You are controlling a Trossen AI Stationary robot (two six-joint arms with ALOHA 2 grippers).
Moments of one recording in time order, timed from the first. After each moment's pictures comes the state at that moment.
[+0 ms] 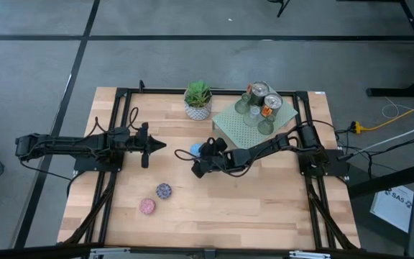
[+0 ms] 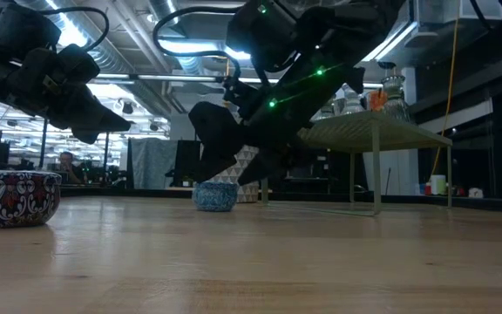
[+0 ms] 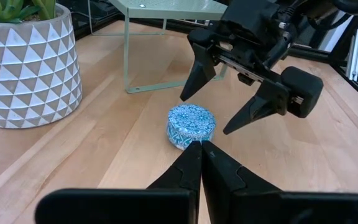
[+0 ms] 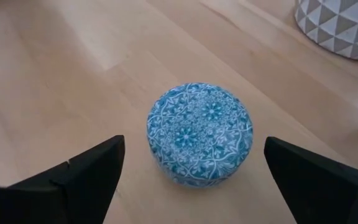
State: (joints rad) left arm 0.17 0.43 0.01 0.15 0.02 -0.17; right arm 0.17 2.10 1.27 -0.01 0.60 0.63
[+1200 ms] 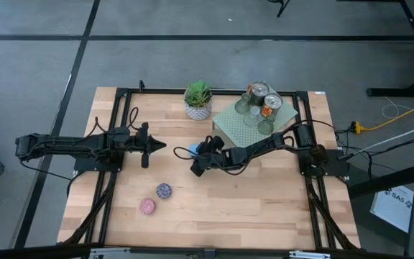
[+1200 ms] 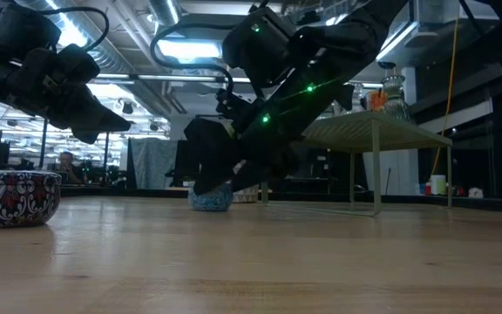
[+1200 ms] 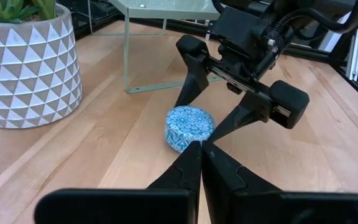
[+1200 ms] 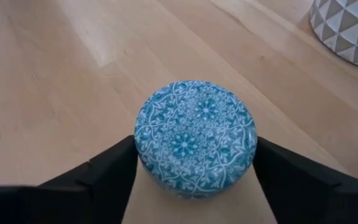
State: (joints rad) left arm 0.17 0.42 0.01 0.15 0.02 -0.17; right arm 0.14 2.15 1.27 0.07 0.56 0.52
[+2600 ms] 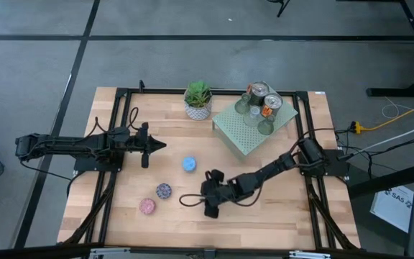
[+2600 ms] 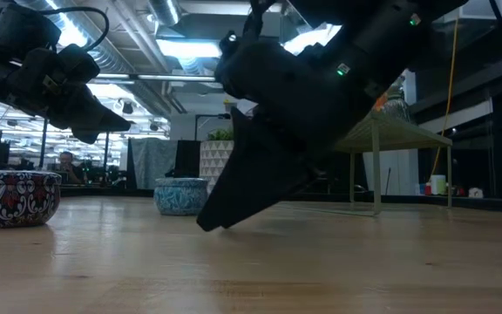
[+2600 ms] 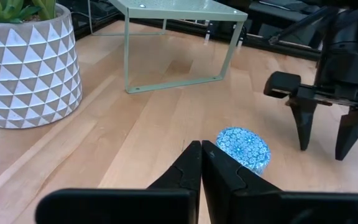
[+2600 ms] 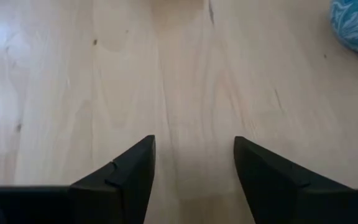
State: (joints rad) left arm 0.17 0.42 0.01 0.15 0.02 -0.17; right arm 0.42 2.13 1.27 -0.02 0.28 0.51
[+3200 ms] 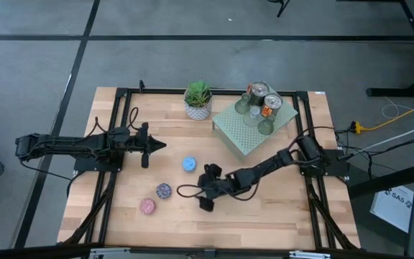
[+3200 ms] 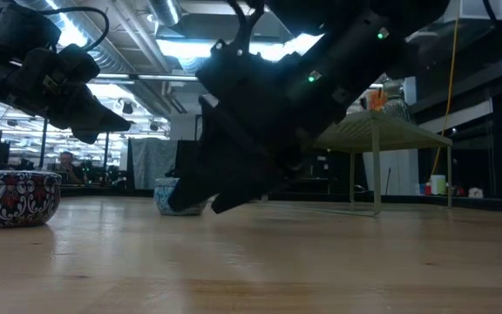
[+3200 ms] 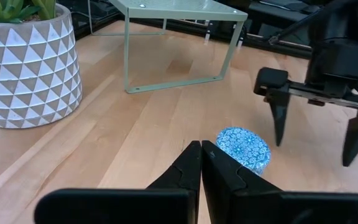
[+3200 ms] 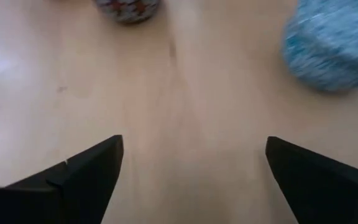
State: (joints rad) left arm 0.17 0.43 0.01 0.15 0.02 -0.17; right arm 0.37 2.13 1.27 0.04 0.31 0.51
